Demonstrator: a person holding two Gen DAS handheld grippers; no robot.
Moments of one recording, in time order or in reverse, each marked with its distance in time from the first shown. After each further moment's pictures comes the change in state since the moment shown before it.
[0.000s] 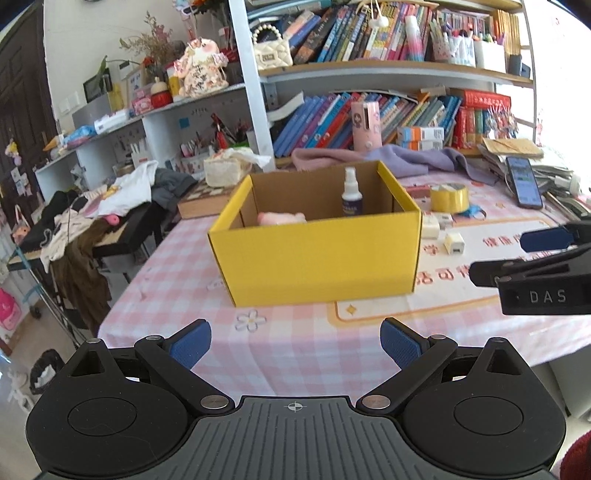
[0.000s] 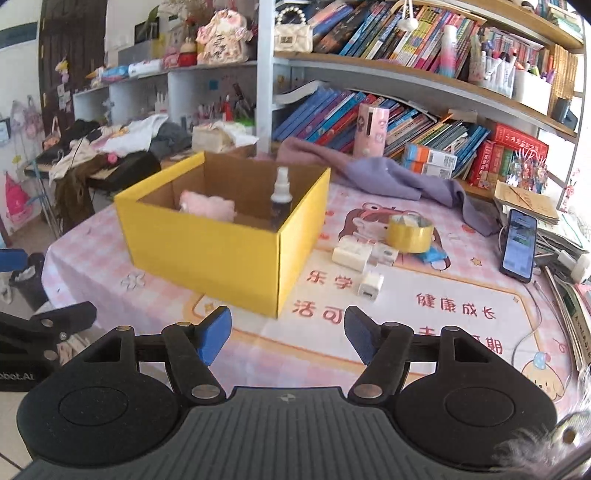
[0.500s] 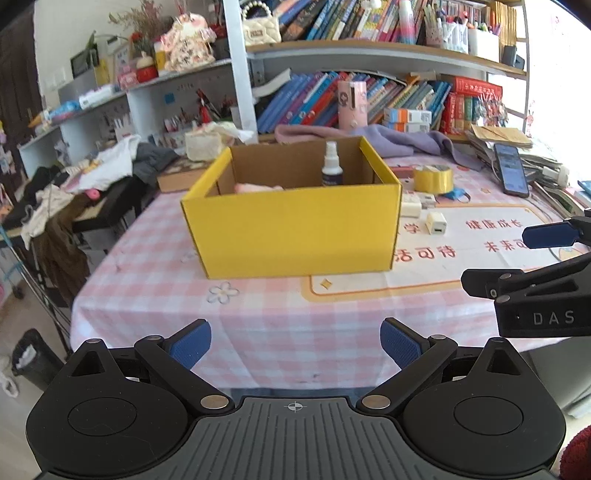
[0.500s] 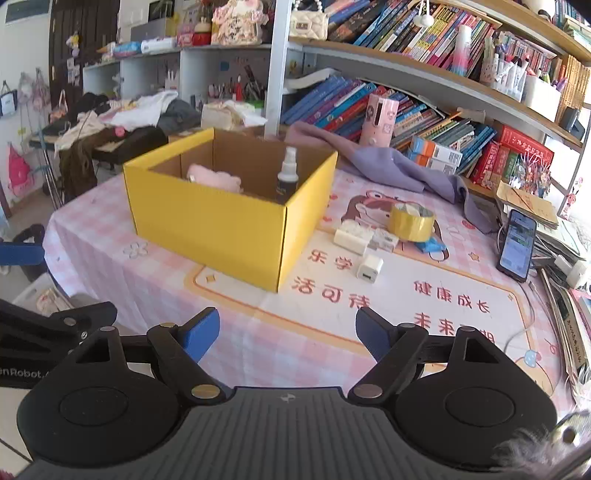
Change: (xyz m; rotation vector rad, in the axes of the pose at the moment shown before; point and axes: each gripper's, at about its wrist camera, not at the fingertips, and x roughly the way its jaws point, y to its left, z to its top) left arm 0.011 -0.010 -0.011 -0.030 0.070 -0.068; right arm -0.005 0.001 -0.014 -0.064 0.057 -0.014
